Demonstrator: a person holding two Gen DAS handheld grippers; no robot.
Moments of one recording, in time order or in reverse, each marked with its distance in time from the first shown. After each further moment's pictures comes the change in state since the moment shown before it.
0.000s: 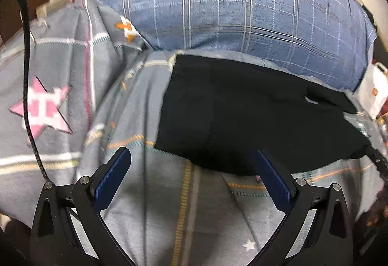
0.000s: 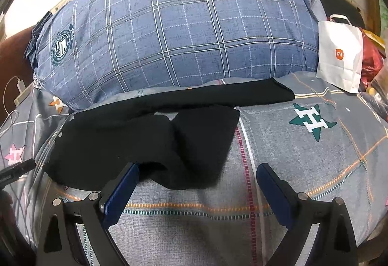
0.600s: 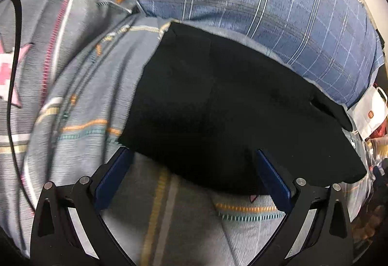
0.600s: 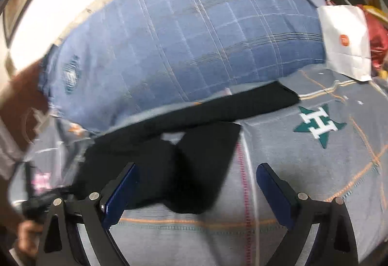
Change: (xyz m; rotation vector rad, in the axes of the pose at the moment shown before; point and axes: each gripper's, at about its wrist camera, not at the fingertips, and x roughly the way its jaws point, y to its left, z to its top) left arm 0.063 -0.002 0.006 -0.145 0.121 -0.082; right arm -0.015 -0.049 0.032 0.114 -0.035 0.160
